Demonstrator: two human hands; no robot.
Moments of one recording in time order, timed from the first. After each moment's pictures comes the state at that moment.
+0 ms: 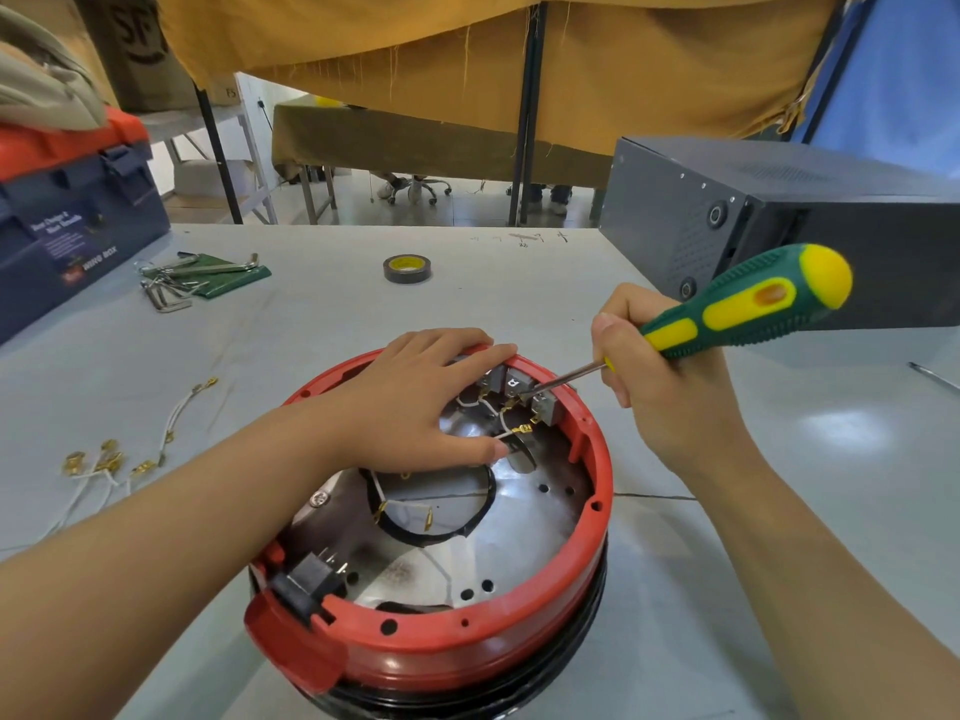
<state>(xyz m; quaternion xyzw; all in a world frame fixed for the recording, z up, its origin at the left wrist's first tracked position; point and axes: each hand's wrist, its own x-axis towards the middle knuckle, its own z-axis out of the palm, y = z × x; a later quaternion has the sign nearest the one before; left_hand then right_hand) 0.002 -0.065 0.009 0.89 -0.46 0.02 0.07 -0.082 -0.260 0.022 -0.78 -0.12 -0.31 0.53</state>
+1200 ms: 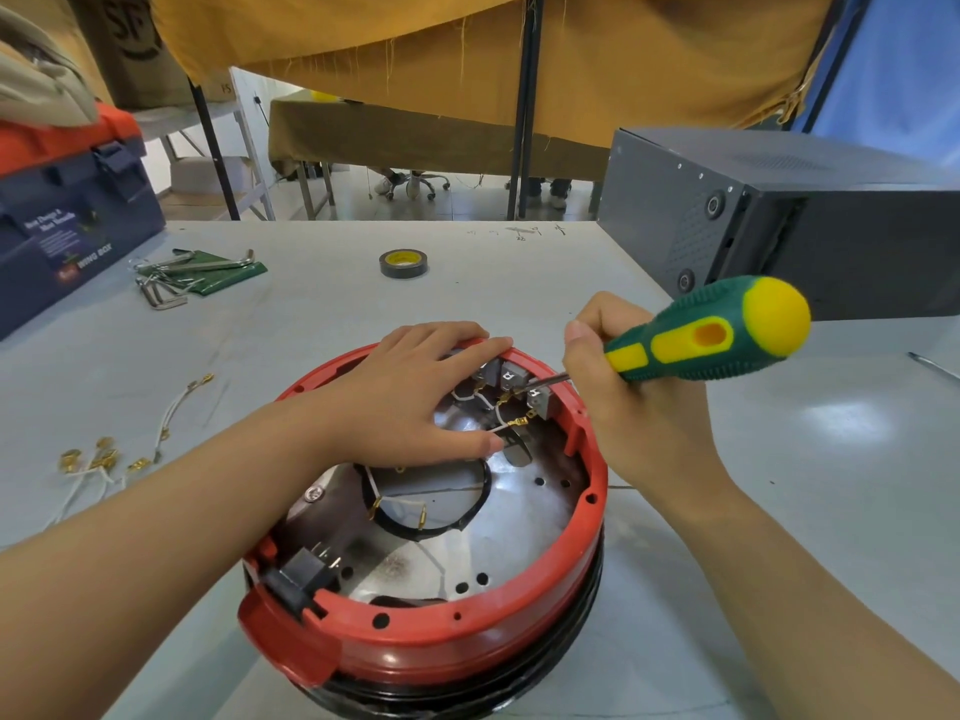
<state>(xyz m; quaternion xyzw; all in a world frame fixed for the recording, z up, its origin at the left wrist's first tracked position) 0.004 -0.064 0.007 0.89 -0.46 0.02 0.06 -0.092 -0.240 0.013 -0.80 -0.14 -0.39 0.44</state>
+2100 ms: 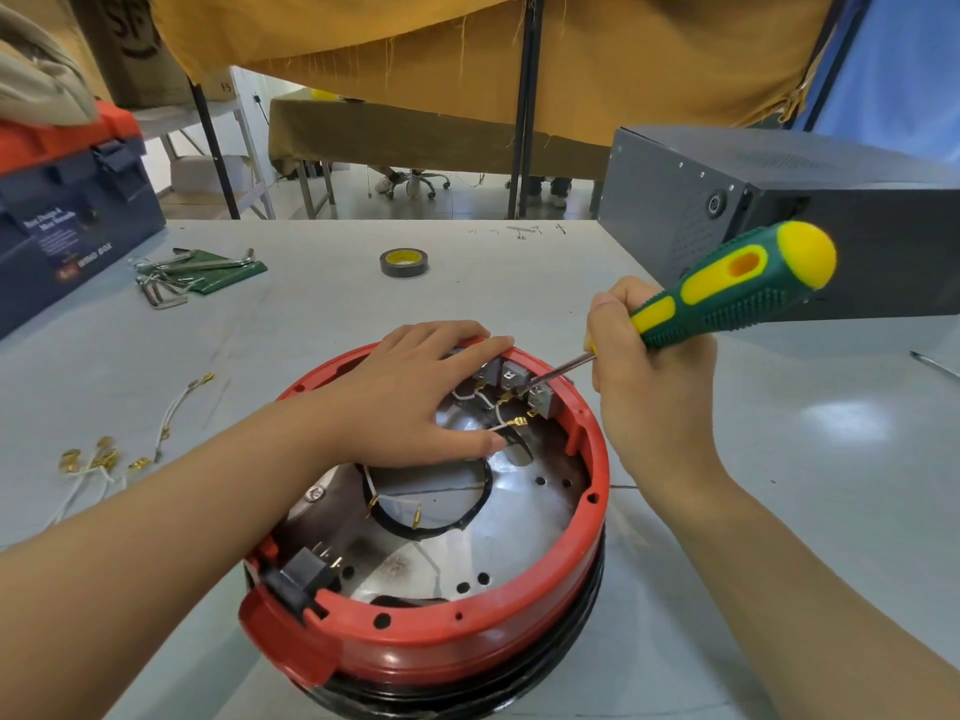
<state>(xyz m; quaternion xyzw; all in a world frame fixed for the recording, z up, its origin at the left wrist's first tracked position) 0.002 -0.065 0.007 0.89 -0.45 0.02 0.06 -0.086 -0.233 0.020 -0.72 -0.02 -0.41 0.56</state>
